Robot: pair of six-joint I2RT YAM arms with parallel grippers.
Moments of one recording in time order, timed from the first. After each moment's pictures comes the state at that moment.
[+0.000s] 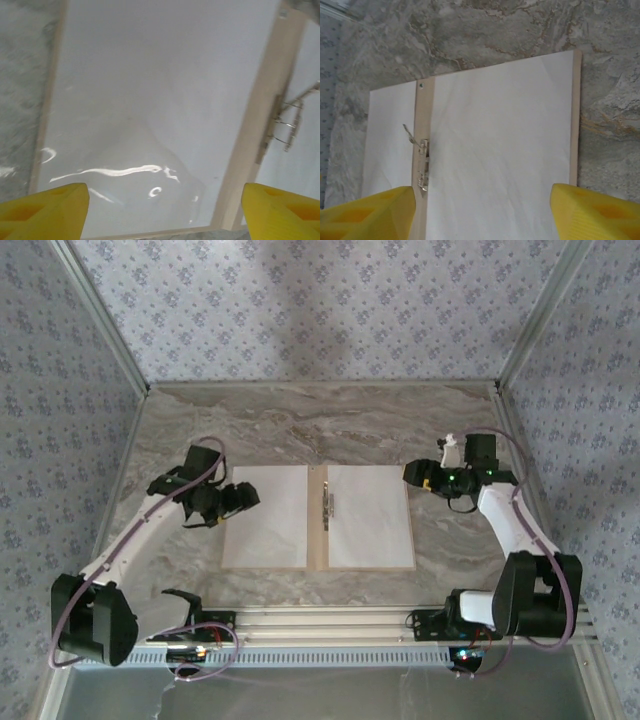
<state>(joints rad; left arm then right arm) -0.32 1.18 0.89 -0.82 0.22 -0.63 -0.05 1.26 0.83 -0.50 -0.64 0.26</state>
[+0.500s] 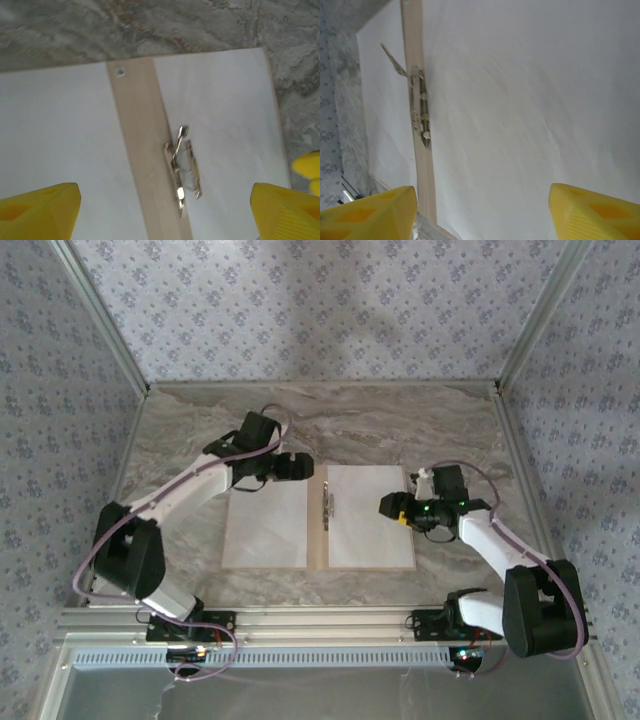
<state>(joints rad) -0.54 1.59 1.22 -0.55 0.28 -0.47 0.19 1.21 0.55 -0.33 -0.62 0.51</state>
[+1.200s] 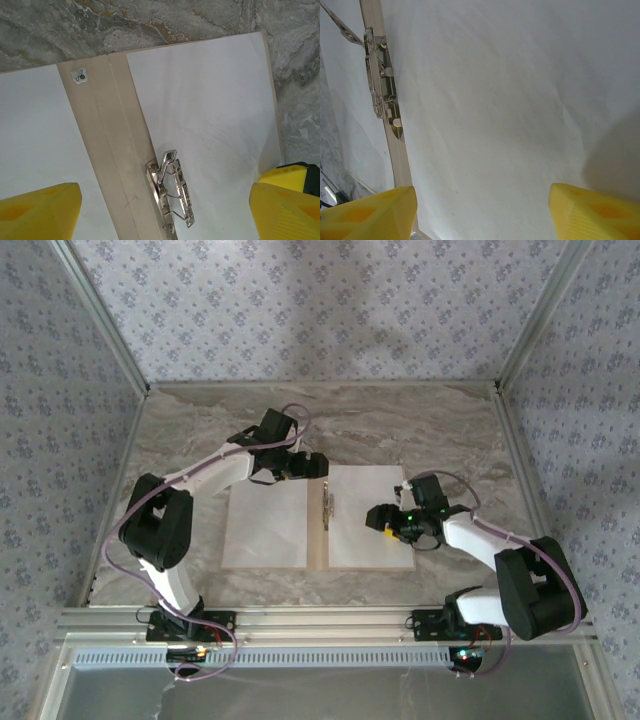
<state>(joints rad) -0.55 1.77 1.29 -0.50 0.38 -0.47 0.33 1.30 0.50 -0.21 -0.54 0.61</state>
